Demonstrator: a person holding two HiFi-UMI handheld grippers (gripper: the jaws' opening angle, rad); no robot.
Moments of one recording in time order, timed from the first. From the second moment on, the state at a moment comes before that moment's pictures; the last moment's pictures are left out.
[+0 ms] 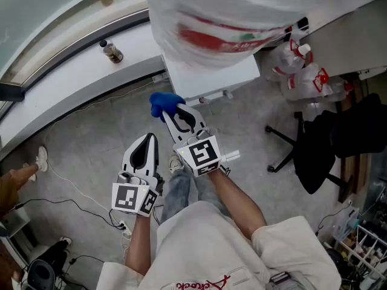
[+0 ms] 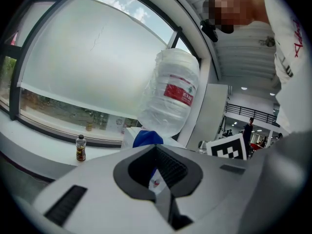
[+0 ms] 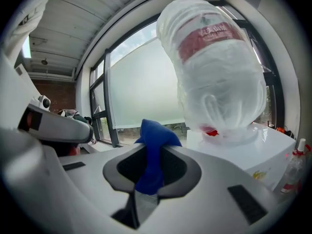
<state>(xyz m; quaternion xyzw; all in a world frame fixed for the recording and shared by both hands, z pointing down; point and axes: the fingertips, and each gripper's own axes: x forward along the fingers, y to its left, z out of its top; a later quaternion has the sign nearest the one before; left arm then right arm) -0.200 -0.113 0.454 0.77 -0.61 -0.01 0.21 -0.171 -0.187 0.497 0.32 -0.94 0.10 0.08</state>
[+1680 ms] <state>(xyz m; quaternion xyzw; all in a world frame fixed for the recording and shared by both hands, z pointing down) -0.097 -0.166 0.443 0.81 -0.54 -0.01 0.21 0.120 -0.344 0.531 0.54 -0.83 0.09 0.12</state>
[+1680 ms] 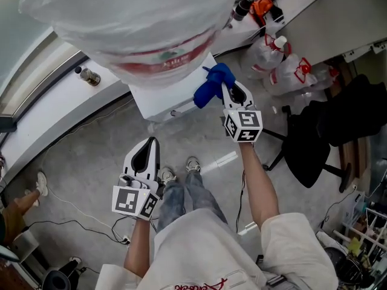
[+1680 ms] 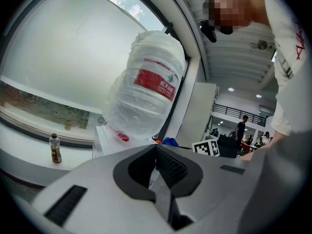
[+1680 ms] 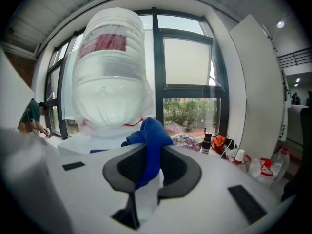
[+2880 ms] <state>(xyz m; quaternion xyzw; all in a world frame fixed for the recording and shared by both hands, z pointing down) -0.140 -0.108 0.430 0.80 -0.57 -0.03 0.18 -0.090 -0.181 0.502 0.38 -0.92 0.08 0.09</state>
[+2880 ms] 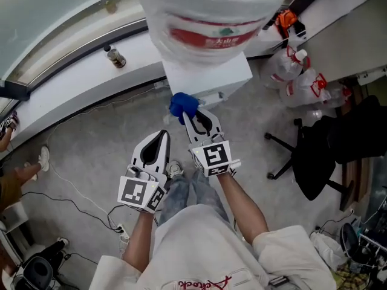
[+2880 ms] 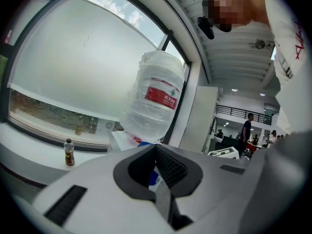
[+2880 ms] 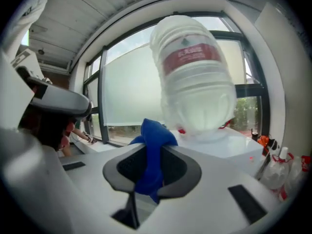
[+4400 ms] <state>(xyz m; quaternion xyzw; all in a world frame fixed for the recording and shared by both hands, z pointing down) -0.086 -0.162 0.436 0.83 -0.53 0.01 0.19 0.126 -0.329 0.574 0.56 -0.81 0.10 0.17</state>
